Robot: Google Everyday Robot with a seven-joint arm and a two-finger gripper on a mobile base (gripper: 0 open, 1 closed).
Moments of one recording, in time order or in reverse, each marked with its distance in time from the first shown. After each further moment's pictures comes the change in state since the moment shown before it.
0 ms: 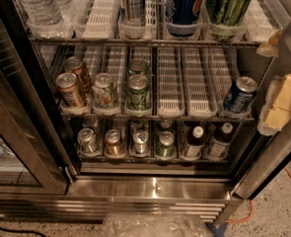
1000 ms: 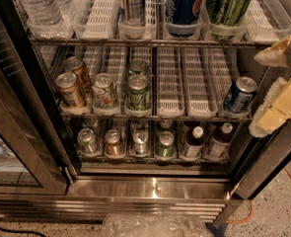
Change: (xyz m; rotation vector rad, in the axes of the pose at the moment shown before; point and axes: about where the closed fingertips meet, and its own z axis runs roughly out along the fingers) arm -0.014 0.012 0.001 -0.069 -0.257 0.109
